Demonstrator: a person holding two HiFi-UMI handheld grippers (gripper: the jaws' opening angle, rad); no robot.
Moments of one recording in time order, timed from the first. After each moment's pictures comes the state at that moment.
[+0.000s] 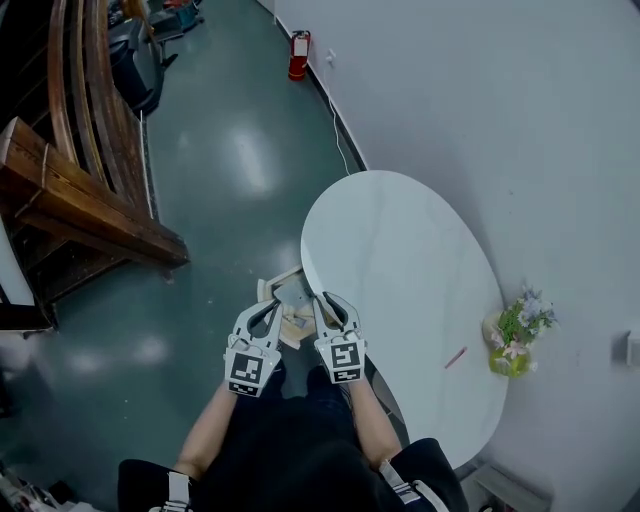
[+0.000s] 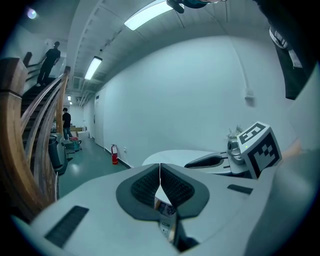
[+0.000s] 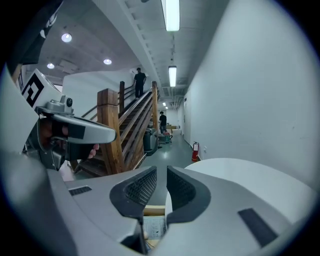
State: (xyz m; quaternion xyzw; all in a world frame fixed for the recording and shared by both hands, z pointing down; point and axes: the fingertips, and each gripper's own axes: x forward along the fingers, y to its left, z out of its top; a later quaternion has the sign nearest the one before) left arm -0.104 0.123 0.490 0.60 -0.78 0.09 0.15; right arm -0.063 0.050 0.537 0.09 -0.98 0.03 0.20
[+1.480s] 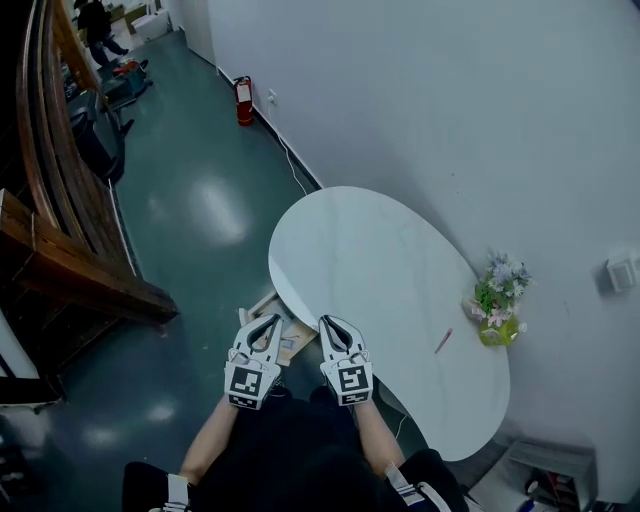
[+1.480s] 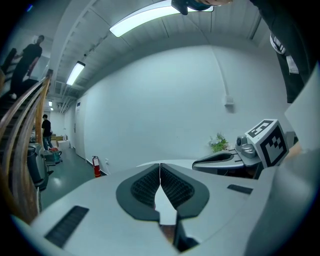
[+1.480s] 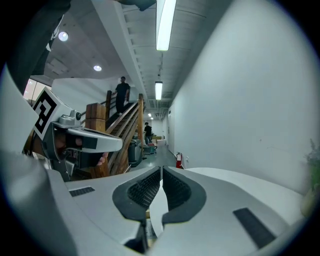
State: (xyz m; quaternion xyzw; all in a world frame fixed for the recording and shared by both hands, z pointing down) left arm -0.044 0.092 0.439 0.68 -0.72 0.09 0.10; right arm 0.026 0.034 0.468 0.19 -0.97 0.03 0.13
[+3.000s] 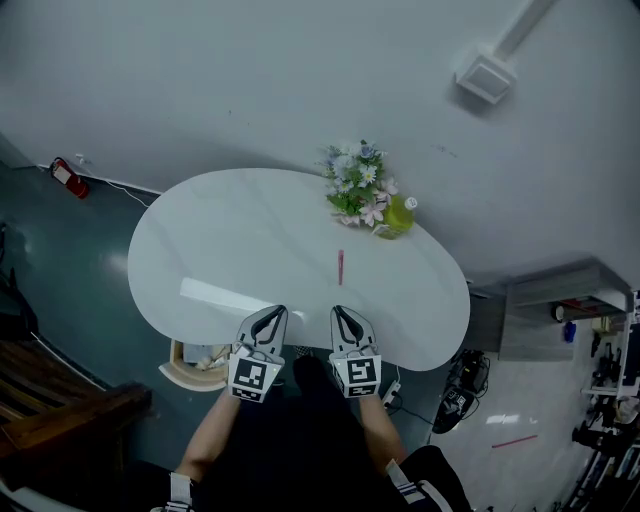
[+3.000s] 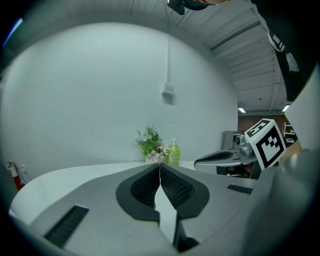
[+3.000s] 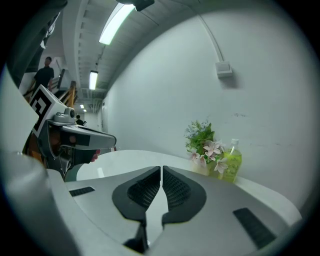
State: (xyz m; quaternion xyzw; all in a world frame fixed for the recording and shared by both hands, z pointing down) left arm 0.260 -0.068 0.464 0.90 -0.41 0.13 0.09; right arm 0.369 -0.061 0.496 0.55 -0.81 0.10 0.15
